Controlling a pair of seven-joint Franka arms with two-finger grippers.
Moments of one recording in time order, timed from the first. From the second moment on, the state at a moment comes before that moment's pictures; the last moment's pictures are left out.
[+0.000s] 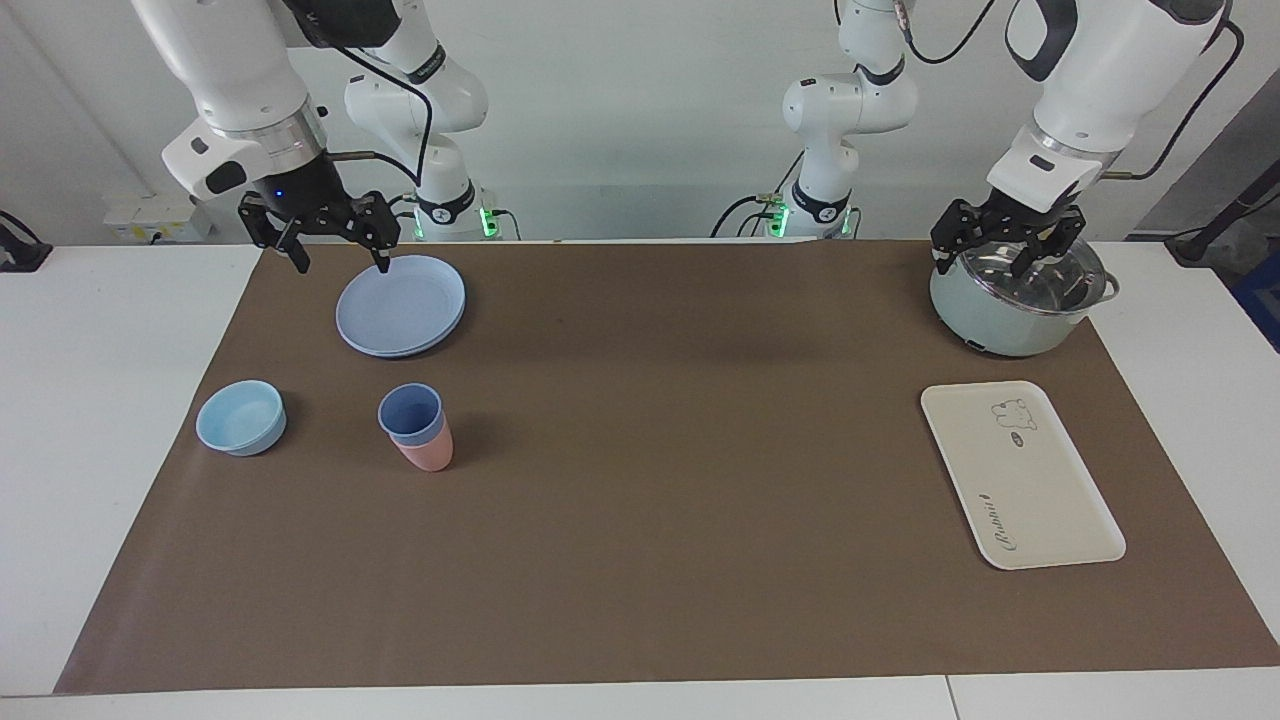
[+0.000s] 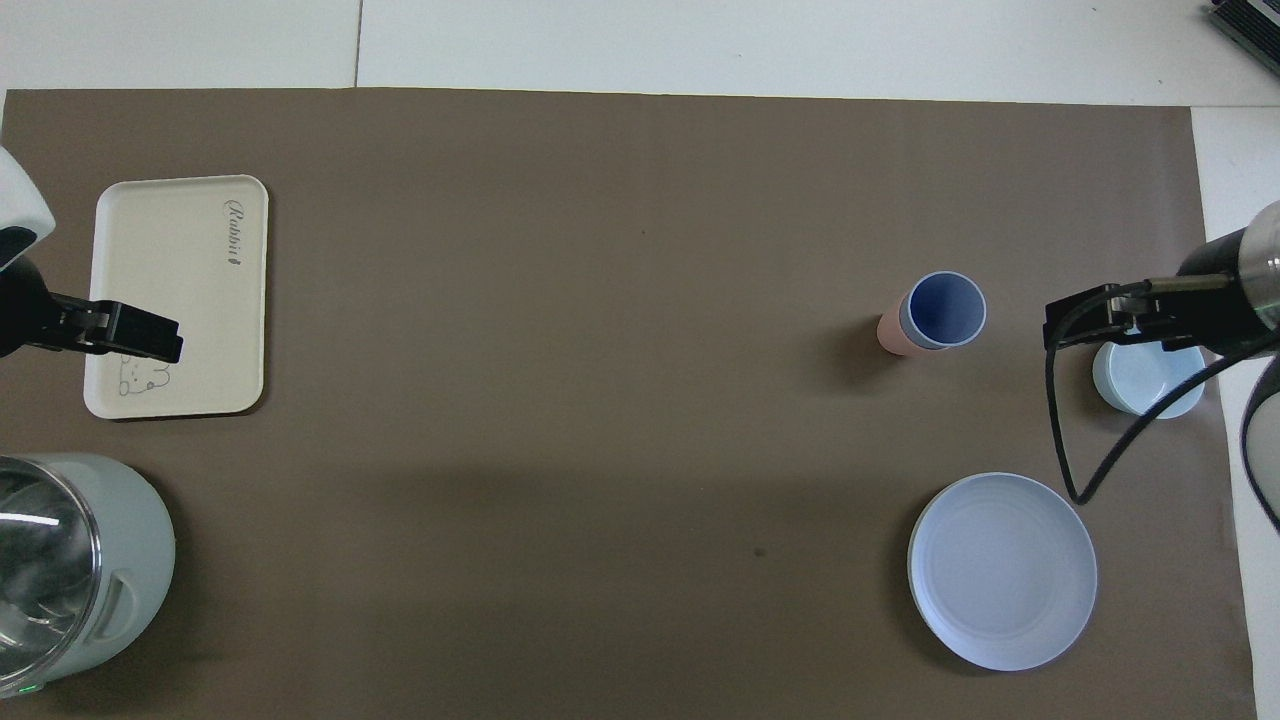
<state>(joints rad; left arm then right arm) 0.00 -0.04 -0.07 -1.65 0.00 1.58 0.09 0.03 -0.02 0.04 -1.59 0.00 1.55 0.10</state>
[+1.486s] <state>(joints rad) 0.01 0.00 -0.07 -1.59 0.00 1.58 0.06 -0.16 0.16 0.03 -1.57 0.19 1.70 0.79</state>
